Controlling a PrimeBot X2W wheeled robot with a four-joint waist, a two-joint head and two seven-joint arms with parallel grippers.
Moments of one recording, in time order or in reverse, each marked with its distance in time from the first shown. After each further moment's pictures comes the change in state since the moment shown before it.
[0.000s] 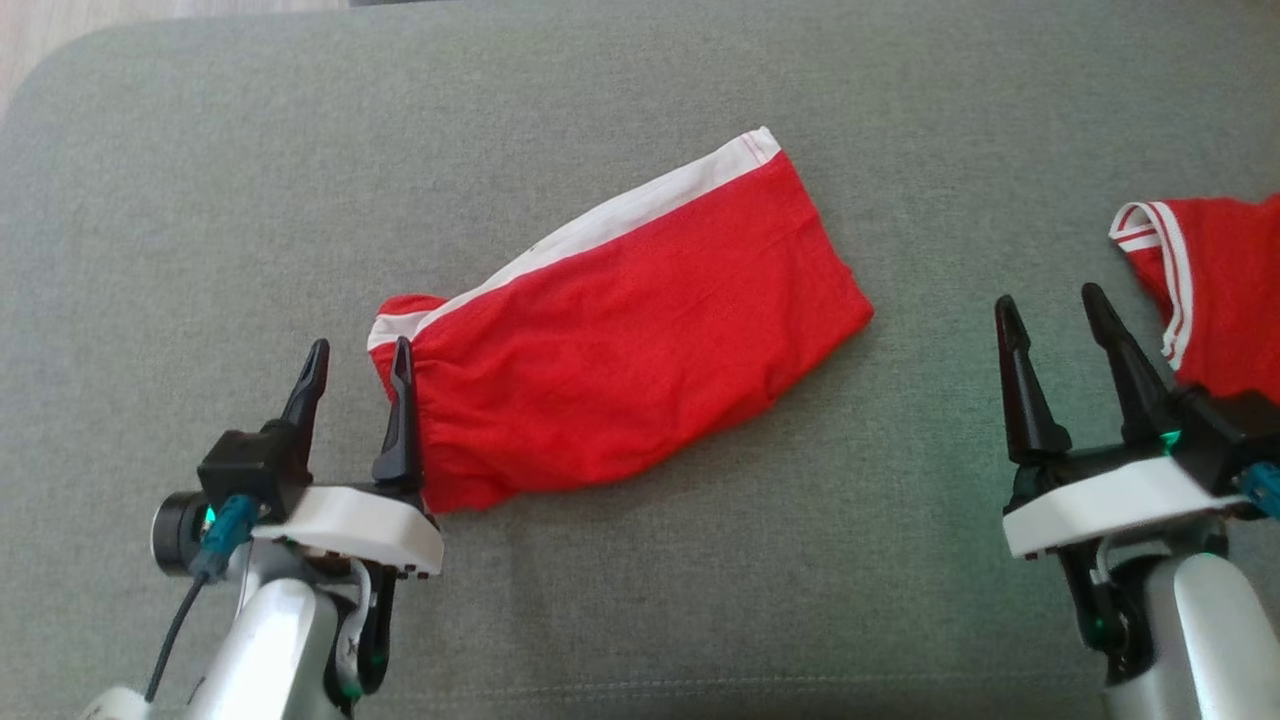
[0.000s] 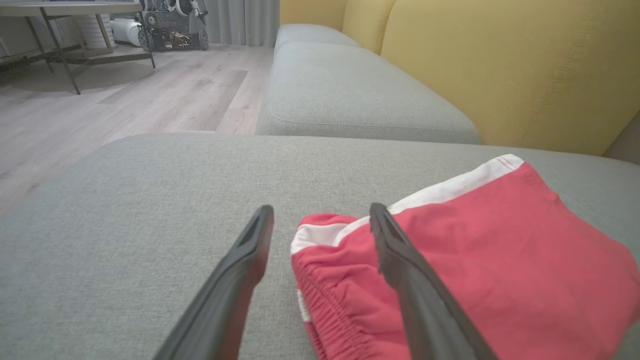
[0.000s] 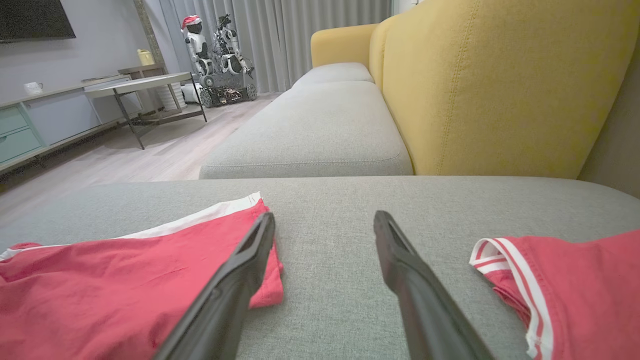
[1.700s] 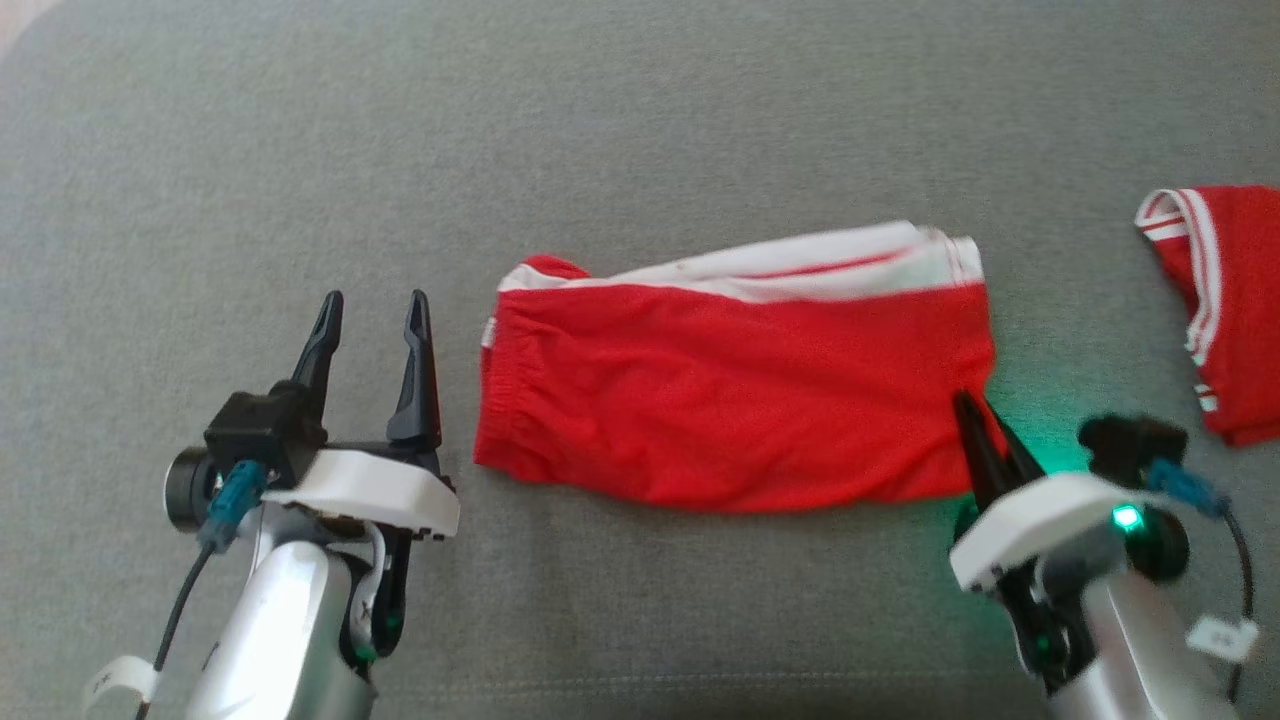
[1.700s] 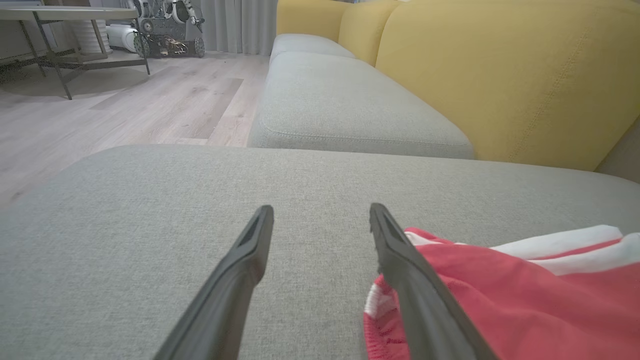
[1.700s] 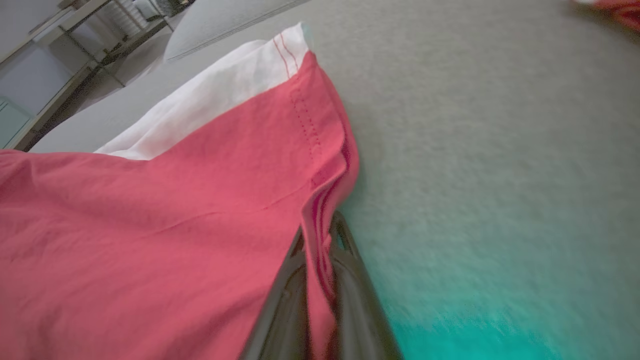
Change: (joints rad) left arm -0.061 -0.053 0.027 -0.003 0.040 -0.045 0.000; right arm -0.115 0.016 0.057 0.429 0.208 0.000 0.069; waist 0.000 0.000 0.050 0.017
